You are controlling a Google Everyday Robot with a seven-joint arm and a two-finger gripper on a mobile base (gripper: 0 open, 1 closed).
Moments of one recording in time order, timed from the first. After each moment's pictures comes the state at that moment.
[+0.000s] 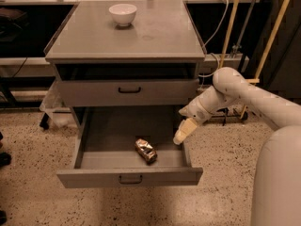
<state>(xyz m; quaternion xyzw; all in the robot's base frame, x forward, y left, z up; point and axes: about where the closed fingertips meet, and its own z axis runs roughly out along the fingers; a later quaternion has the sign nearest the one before) 0.629 -0.119 0.604 -0.55 0.76 0.28 0.17</state>
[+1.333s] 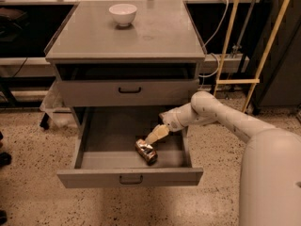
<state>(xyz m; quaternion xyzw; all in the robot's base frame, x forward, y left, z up) 0.688 -0.025 0.530 -0.48 0.76 0.32 0.29</state>
